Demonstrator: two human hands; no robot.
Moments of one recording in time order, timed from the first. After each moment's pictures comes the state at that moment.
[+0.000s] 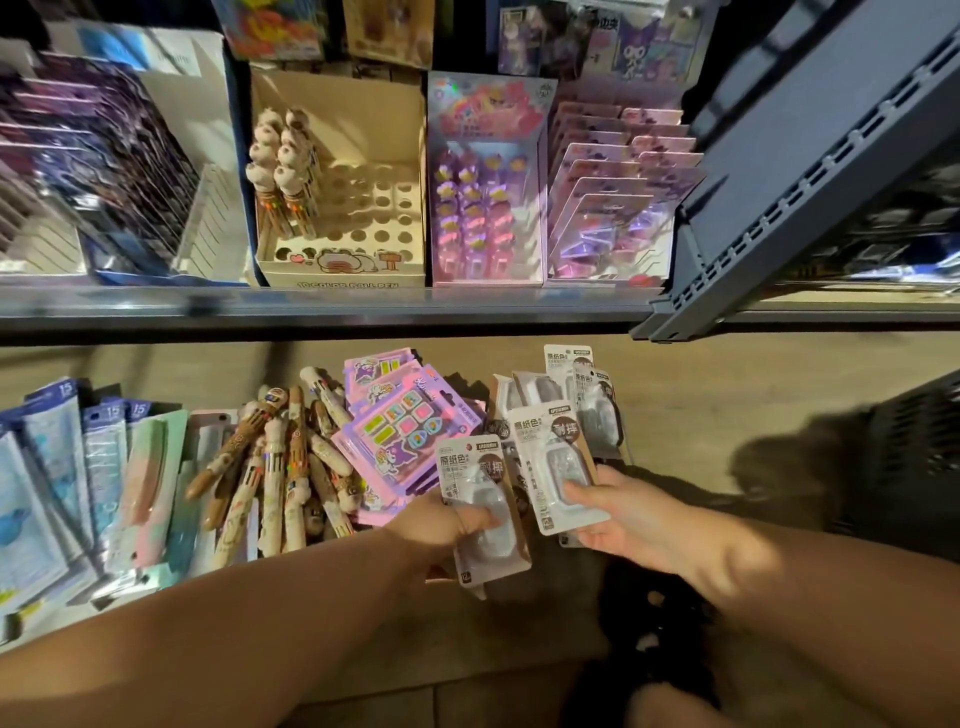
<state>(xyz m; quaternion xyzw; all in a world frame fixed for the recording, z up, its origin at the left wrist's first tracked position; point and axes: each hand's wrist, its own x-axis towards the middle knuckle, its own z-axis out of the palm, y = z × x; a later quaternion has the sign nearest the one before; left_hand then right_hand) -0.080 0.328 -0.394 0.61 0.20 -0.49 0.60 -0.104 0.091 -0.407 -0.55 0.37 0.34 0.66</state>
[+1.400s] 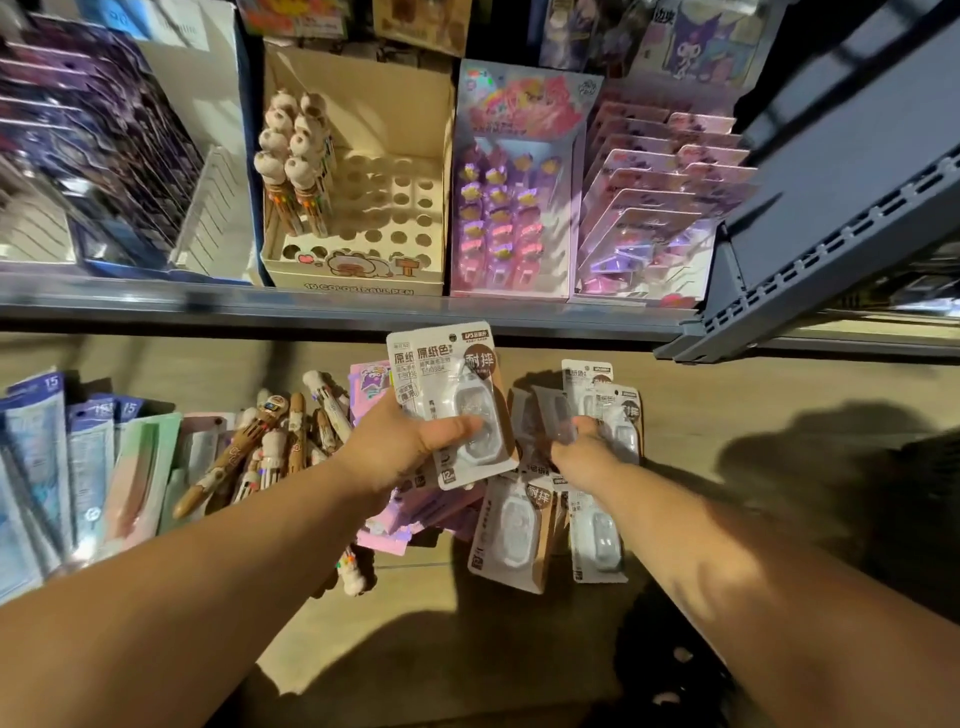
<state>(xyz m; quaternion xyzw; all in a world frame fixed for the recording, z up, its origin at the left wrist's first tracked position) 0.008 0.357 -0.368 0.62 0.09 -0.33 0.71 -0.005 0.130 -0.430 -0.83 0.34 0.31 0.33</state>
